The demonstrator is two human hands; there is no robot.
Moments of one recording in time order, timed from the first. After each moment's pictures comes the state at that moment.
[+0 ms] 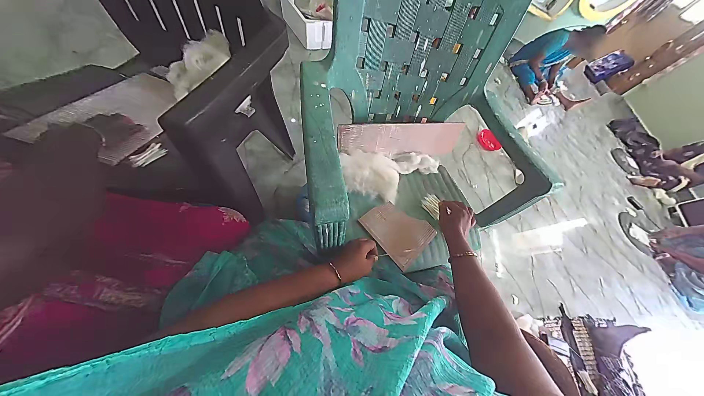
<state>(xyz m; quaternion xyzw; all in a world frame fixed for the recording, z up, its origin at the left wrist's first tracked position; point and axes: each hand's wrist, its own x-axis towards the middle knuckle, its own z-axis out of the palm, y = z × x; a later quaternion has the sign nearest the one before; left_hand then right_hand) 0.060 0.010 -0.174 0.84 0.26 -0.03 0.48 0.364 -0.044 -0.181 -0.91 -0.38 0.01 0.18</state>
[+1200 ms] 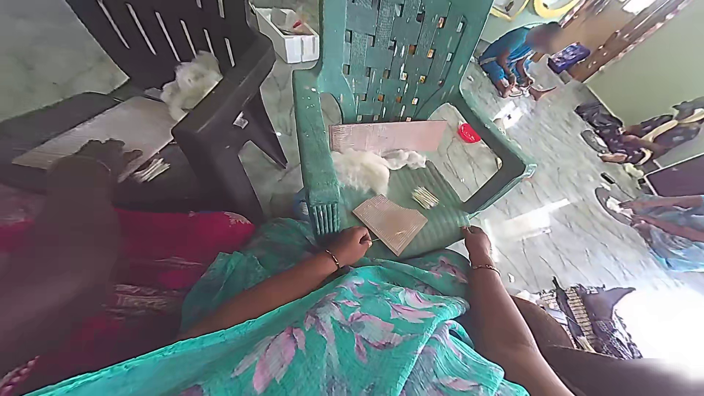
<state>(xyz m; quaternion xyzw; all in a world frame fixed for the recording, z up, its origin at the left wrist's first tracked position) 0.046 0.015 -0.183 0.84 0.28 -0.01 0.46 0.392 -0.161 -0.201 -0.95 -0.16 0.12 0.22</state>
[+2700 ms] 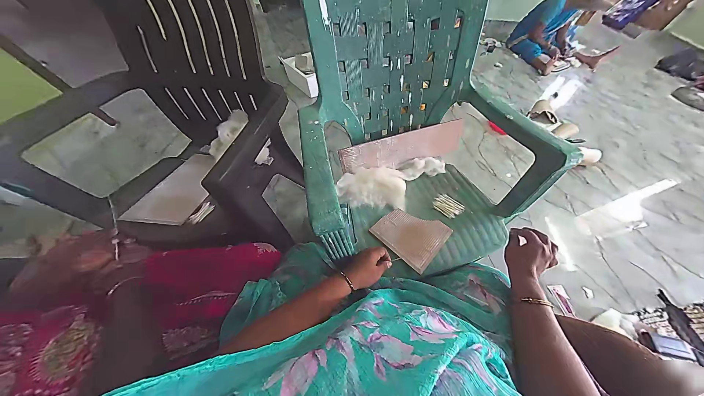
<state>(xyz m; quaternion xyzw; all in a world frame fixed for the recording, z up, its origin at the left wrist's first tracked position) 0.056 0.016 -0.182 0.85 0.27 -0.04 0.45 0.372 -0.172 -0.184 -0.92 -0.22 -0.08 0.31</state>
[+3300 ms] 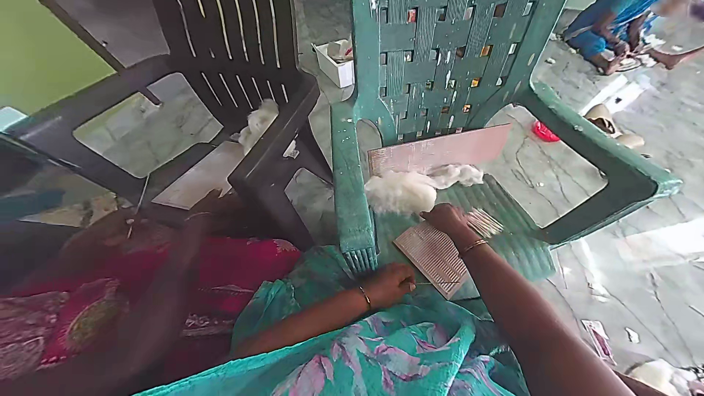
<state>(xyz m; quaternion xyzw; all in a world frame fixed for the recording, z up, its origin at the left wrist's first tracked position) 0.052 0.023 -0.175 0.86 0.20 -0.06 0.46 0.298 0.056 -0.180 -0.86 -0.45 0.25 0.06</state>
